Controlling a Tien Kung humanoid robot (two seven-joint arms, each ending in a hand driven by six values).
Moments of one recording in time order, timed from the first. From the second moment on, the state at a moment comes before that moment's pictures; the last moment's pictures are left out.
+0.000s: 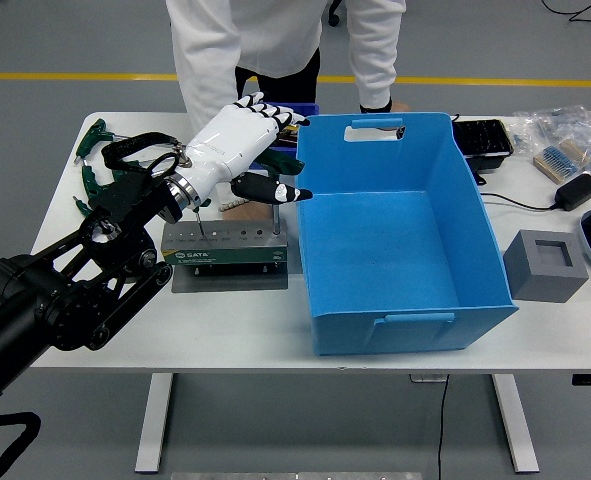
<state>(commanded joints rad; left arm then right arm) -0.68 0.14 -0.87 -1.07 2.27 0.19 -0.07 0.10 -0.15 0.83 0.18 -0.72 -0.24 -0.17</state>
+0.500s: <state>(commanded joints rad) -0.69 0.12 -0.85 -0.97 2.27 0.22 -0.07 0.10 -0.15 0.82 0.18 -0.71 -0.24 -0.17</state>
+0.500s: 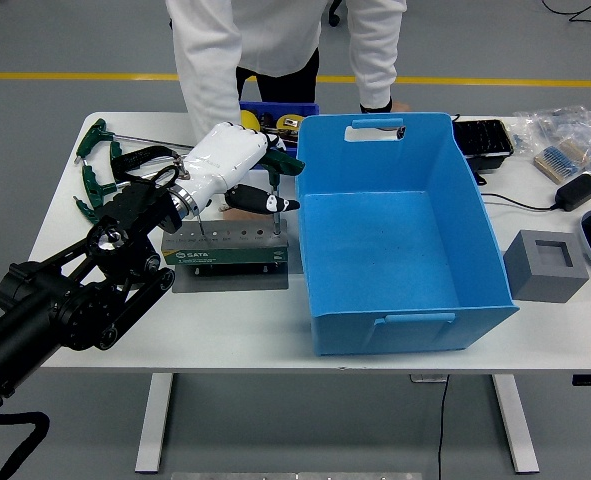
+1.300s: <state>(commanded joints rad) -0.75 0.11 -0.78 -0.90 2.27 0.29 -0.03 0.09 -0.15 0.81 0.18 -0.70 -0.24 -0.17</state>
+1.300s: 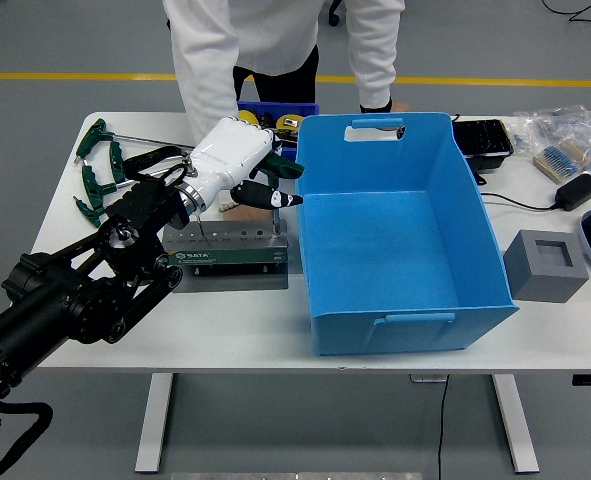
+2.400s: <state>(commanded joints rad) -0.75 0.12 -0.77 -0.84 2.27 0.32 -0.02 0.10 -0.15 0.83 0.18 -0.73 -0.24 -0.17</state>
